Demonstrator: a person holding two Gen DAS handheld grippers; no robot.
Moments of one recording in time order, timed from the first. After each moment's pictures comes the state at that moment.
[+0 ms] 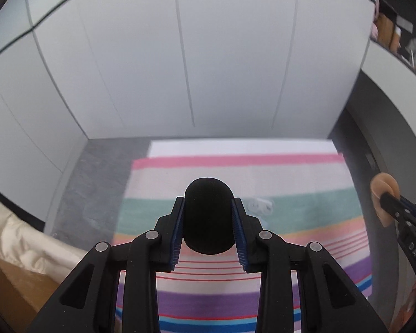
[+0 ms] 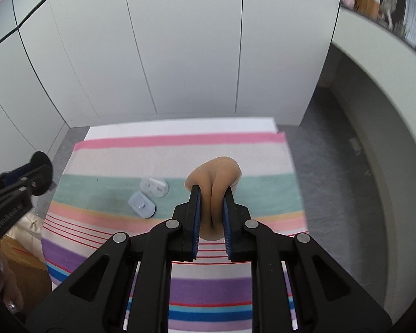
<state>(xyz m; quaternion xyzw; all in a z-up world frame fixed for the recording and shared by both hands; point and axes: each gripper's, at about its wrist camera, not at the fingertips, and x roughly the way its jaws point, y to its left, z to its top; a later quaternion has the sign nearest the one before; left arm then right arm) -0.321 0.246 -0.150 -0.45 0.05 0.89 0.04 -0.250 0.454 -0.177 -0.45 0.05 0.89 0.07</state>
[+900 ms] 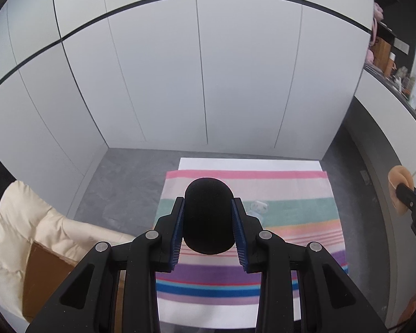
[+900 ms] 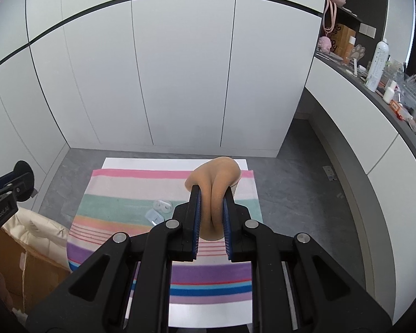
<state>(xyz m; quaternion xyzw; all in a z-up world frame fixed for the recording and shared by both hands) -0.229 0.204 -0.018 -0.42 0.05 0.91 0.03 -0.170 0.430 -0.025 -0.39 0.02 0.91 0.10</state>
